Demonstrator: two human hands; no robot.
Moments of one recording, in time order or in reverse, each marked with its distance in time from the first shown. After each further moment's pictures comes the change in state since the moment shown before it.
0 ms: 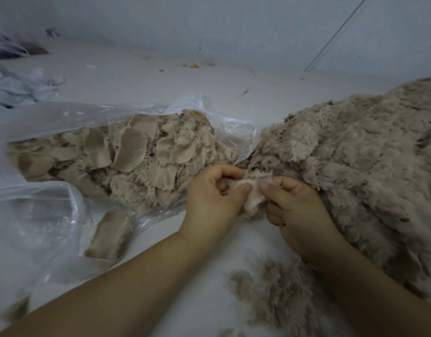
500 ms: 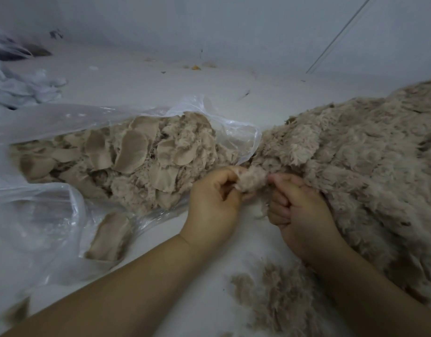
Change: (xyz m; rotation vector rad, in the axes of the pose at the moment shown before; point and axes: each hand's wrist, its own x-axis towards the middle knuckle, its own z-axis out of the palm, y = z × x) left_hand 0.002 -0.006 0.003 0.010 -0.061 0.106; right_hand 0.004 -0.003 0.000 0.205 0.075 0.050
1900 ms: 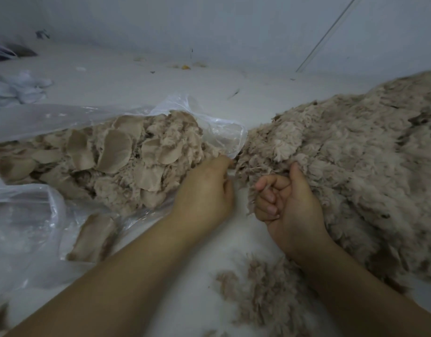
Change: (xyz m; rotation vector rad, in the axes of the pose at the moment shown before) left_hand 0.019 0.006 -0.003 0.909 -0.154 0.242; right_hand -0.006 -0.007 -0.001 0.160 -0.051 0.079
